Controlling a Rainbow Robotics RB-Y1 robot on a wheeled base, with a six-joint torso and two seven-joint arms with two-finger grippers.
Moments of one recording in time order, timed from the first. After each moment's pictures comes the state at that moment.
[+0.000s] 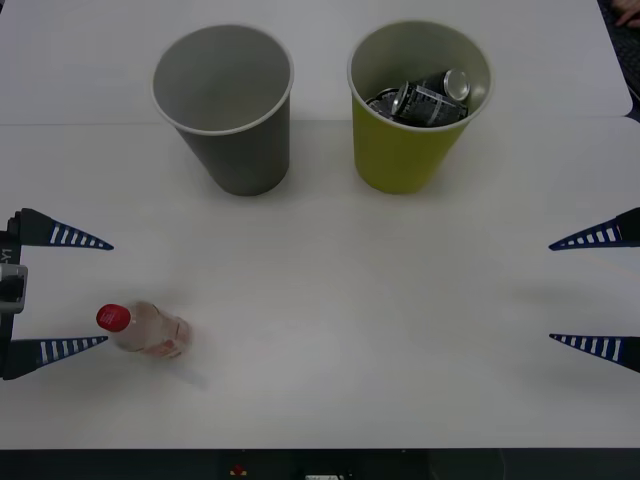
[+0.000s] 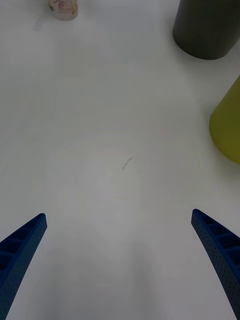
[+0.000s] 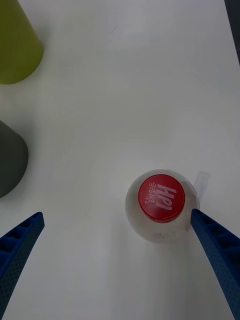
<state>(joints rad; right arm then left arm) 0.26 -1.13 -0.26 -2.01 1.31 -1.13 -0.09 0.26 1.13 0.26 -2.01 -1.31 -1.13 -0.09</state>
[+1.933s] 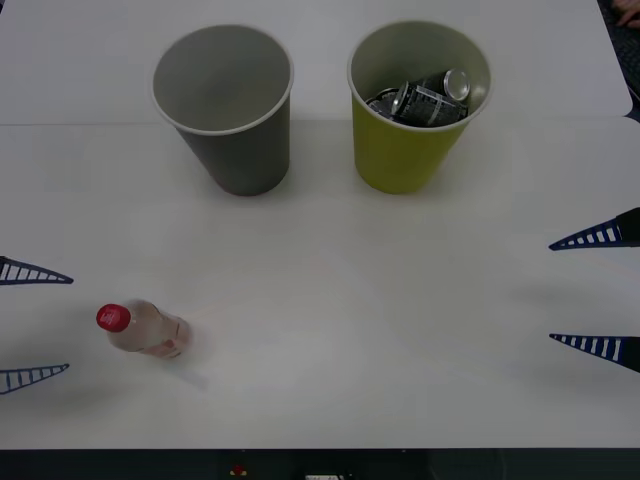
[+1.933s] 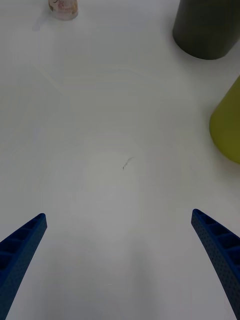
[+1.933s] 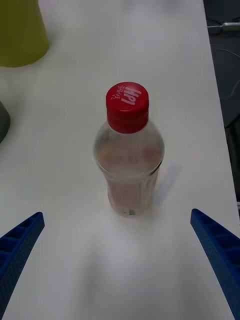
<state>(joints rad) 0.26 -1.13 -0.26 -2.01 1.31 -1.13 -0.09 0.19 1.23 -0.01 -1.46 -0.82 -1.23 -0.54</state>
